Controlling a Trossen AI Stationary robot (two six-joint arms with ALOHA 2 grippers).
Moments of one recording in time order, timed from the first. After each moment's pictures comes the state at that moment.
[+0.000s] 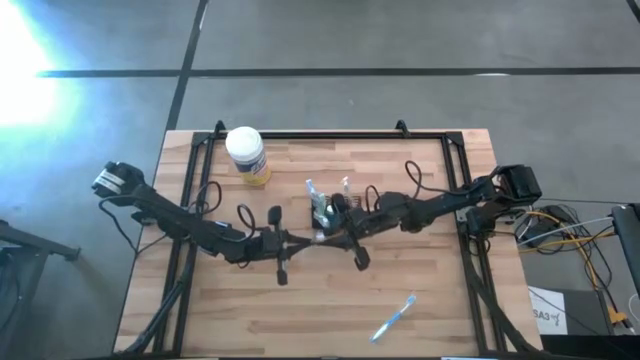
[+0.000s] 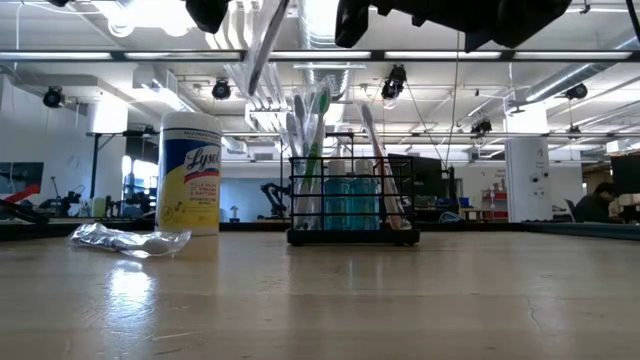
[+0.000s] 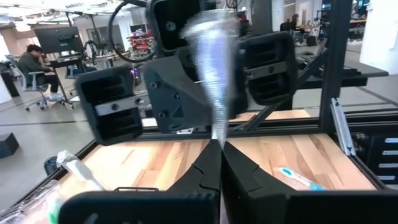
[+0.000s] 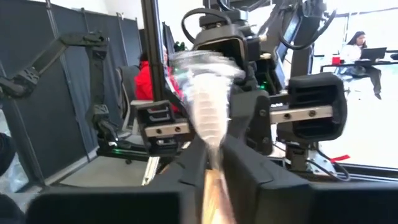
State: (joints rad) left arm -0.44 1.35 0.70 0.70 -0.59 0.08; right arm 0.13 1.63 0.86 0.89 -0.23 0.13
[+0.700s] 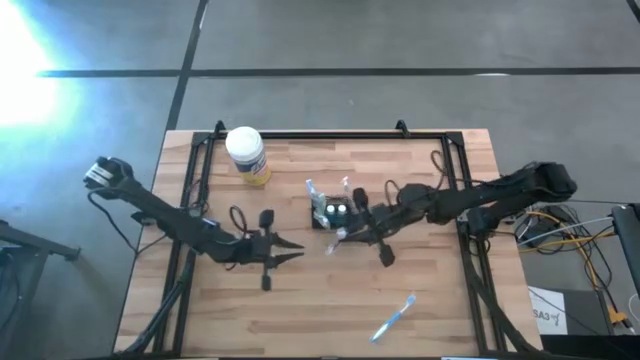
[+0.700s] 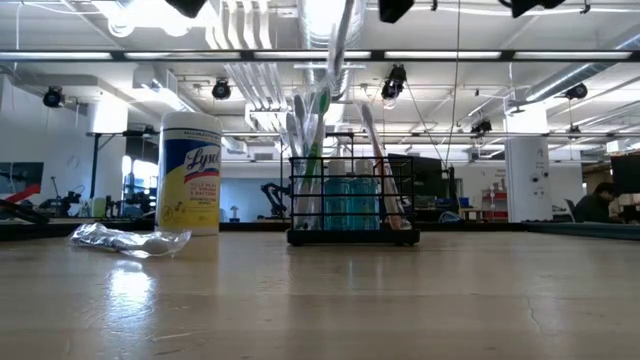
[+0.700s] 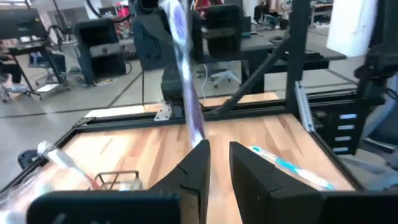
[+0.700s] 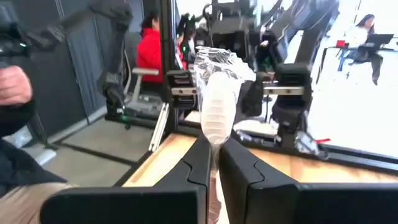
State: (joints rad) left arm -0.50 1.21 0.70 0.46 -0.54 0.03; right arm 0.13 1.33 0.81 0.49 -0.24 0.02
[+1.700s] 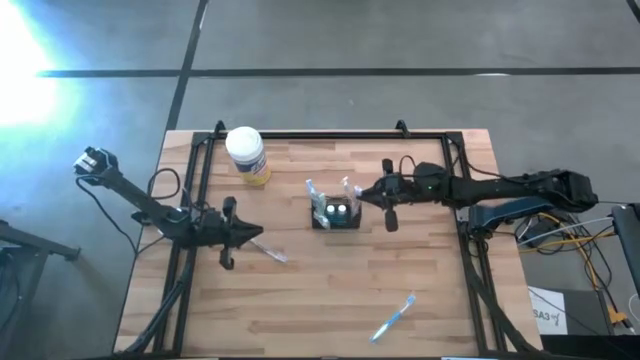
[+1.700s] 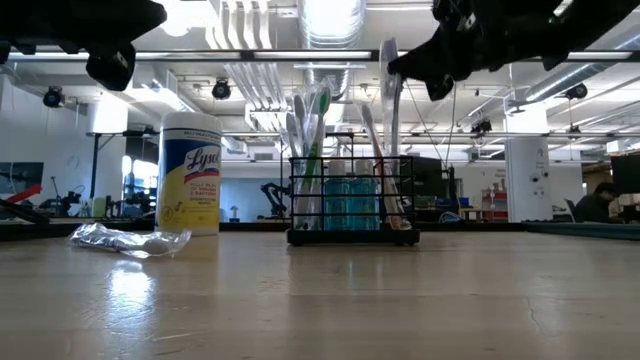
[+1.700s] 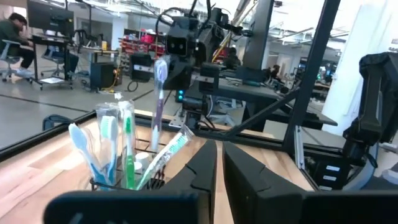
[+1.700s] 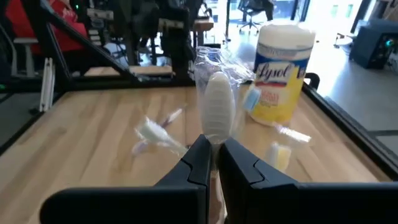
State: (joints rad) left arm -0.58 0.69 0.17 0.69 -0.67 -0.13; right arm -0.15 1.11 0.55 0.36 -0.13 0.02
